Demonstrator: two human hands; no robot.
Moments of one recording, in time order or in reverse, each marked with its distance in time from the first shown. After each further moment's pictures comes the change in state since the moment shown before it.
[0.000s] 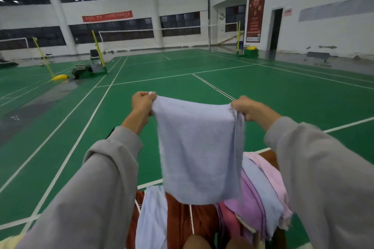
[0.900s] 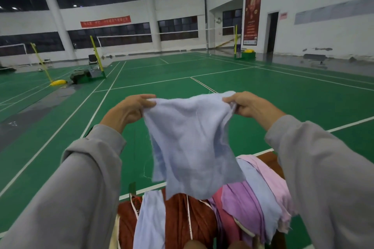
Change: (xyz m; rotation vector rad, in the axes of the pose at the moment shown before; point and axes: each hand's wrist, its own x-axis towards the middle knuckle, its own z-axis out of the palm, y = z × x) left_hand -0.001 0.034 -0.029 0.026 -0.465 -0.160; right_hand 0.010 -0.015 -0.021 0.416 -0.221 0.004
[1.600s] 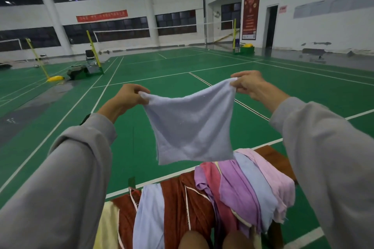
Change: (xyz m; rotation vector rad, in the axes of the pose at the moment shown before) left_hand -0.001 0.004 -0.013 0.633 0.125 0.292; right_hand -0.003 -0.026 -0.024 -0.177 0.248 -0.301
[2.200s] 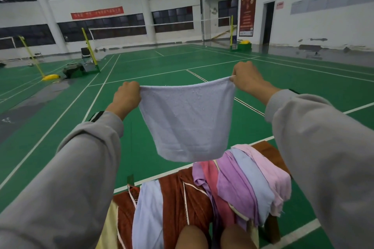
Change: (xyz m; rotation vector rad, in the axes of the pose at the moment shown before) left_hand 0.011 -0.005 0.018 0.741 0.241 0.099; right_hand 0.003 -0.003 -0.002 -1.078 0.150 -0.466
